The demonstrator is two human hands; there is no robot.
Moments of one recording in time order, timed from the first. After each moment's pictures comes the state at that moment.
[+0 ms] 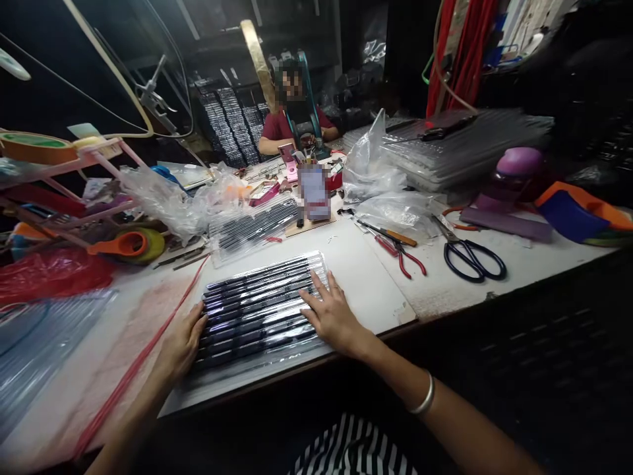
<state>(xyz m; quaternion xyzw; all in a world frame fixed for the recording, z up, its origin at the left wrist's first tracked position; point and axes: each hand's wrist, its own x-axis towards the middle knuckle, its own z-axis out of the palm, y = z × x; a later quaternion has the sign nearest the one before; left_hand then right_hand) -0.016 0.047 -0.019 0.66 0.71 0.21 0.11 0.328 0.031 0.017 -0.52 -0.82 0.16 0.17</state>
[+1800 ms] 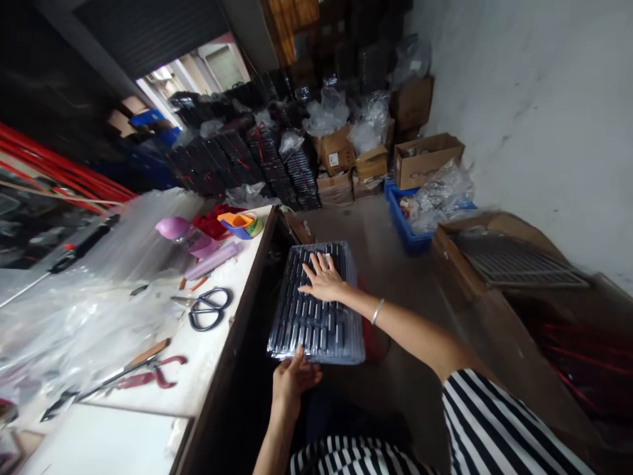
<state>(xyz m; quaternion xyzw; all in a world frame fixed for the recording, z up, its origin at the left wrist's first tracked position) 0.485 -0.077 -0.067 0.50 0.41 0.01 0.76 0.712 -0.143 -0.049 -0.92 -0.38 0.02 0.12</state>
